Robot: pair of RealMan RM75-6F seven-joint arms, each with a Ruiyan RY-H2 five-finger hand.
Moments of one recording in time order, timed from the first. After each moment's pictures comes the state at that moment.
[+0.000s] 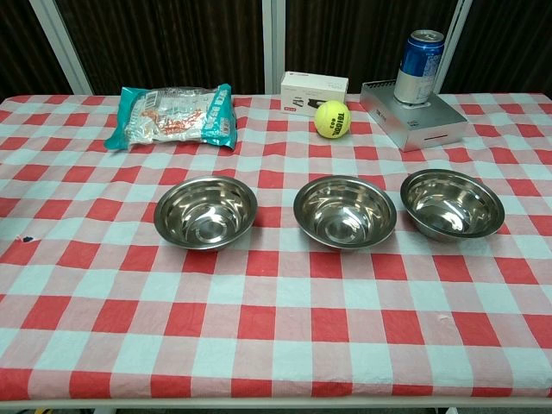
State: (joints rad) left arm -0.17 -1.30 -0.06 -1.51 1.50 1.44 0.09; right arm 0.12 -1.10 0.10 -1.58 -1.38 1.38 -0.03
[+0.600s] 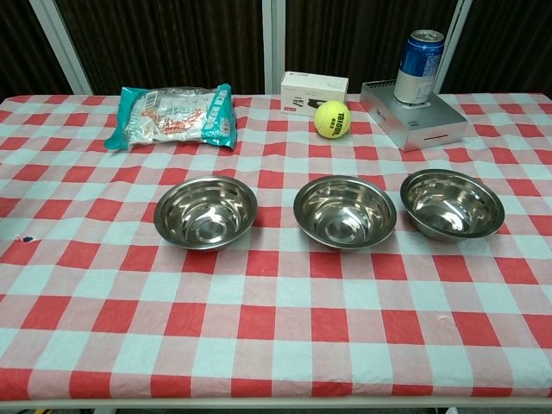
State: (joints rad) left arm -0.18 -1.30 -0.06 -1.50 1.51 1.44 0.08; right arm 0.14 -1.13 0.08 -1.60 -1.43 1.37 -0.09
